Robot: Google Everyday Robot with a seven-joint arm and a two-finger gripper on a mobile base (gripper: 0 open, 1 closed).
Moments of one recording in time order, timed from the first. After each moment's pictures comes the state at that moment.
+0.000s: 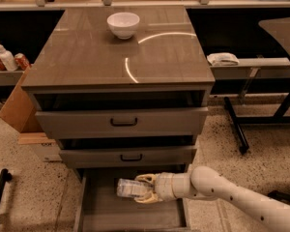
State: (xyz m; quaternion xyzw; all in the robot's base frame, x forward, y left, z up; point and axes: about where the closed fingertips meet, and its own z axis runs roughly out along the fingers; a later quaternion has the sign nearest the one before) arm 0.467 0.009 0.441 -0.63 0.58 0.27 0.44
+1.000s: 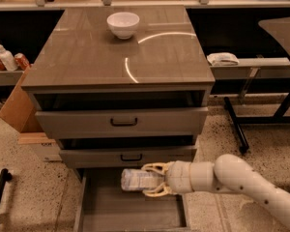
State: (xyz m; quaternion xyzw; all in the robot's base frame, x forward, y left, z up) arm 0.441 -0.020 0.569 -0.68 0.51 0.22 0.48
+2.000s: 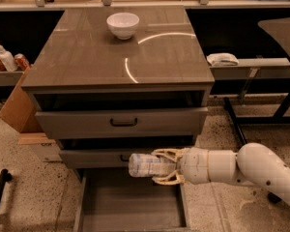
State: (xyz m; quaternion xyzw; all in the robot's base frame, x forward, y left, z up) arm 0.442 -0.048 0.665 -0.68 0.48 0.18 0.52
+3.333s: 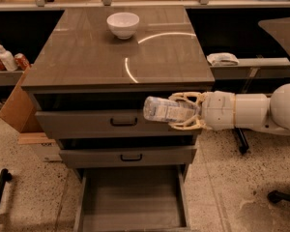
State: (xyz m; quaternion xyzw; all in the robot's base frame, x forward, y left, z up) arm 0.526 -0.097 0.810 -0.67 0.46 0.12 0.57
